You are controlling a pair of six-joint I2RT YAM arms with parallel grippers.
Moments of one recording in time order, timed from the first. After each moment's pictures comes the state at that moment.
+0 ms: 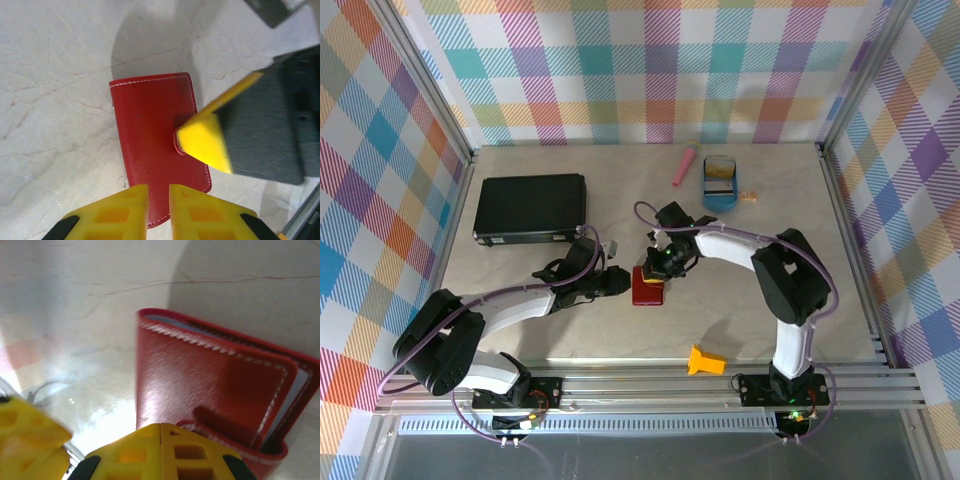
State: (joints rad) left arm -0.63 1.38 0.61 -0.01 0.27 -0.68; right arm 0.65 1.85 1.19 -0.52 -0.54 0.56
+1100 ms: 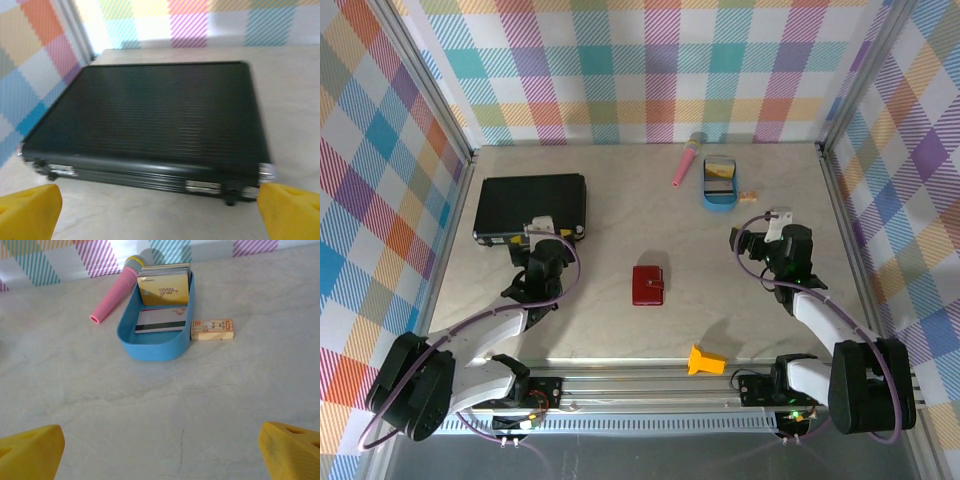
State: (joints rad) left arm -0.45 1.14 0.44 0.28 -0.74 -0.15; right arm 0.07 1.14 0.44 0.29 -0.14 0.08
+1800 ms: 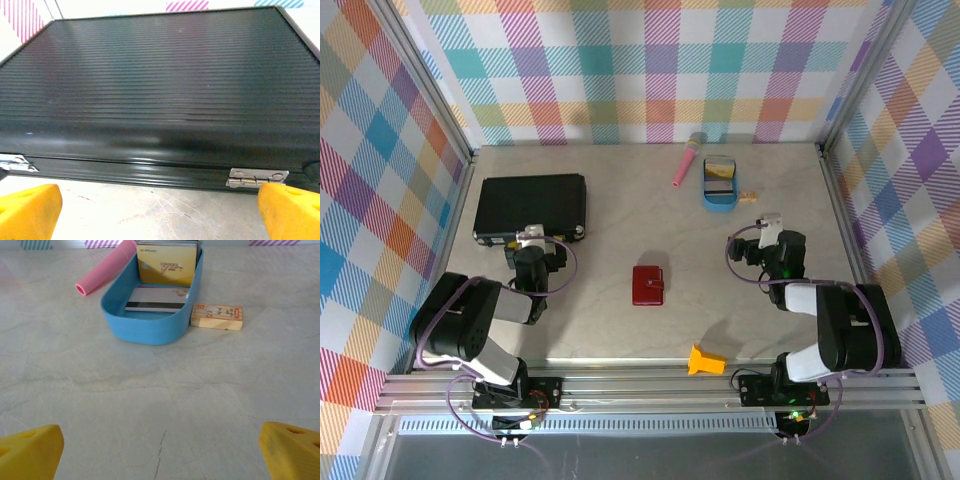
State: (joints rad) left arm -0.19 1.59 0.29 0.94 -0.39 -0.05; right arm 0.02 1.46 0.37 0.68 -0.22 -0.04
